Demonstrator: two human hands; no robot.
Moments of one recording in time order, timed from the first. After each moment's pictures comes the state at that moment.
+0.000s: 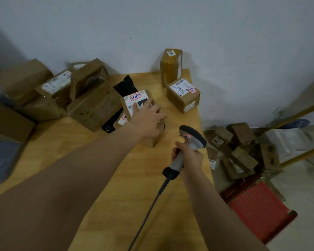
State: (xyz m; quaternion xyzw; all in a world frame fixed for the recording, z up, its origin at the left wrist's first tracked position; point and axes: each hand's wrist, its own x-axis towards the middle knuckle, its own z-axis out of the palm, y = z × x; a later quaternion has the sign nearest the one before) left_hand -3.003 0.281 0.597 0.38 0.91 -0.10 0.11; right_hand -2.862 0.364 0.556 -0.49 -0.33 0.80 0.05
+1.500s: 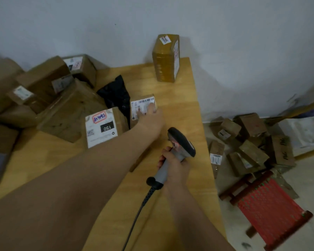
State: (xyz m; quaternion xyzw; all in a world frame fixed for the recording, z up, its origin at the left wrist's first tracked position) left_hand -3.042 0.344 0.547 0.31 0.90 -0.23 0.21; right_hand -2.901 0.354 0.517 -0.49 -0.31 0.82 0.06
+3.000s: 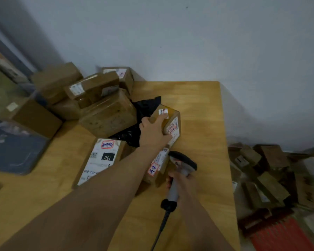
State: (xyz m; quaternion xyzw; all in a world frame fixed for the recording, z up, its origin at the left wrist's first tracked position) left_hand -3.012 0.259 0.567 0.05 0.97 0.24 0.07; right_hand -2.887 0.321 0.518 -0.45 -0.46 0.76 -0.08
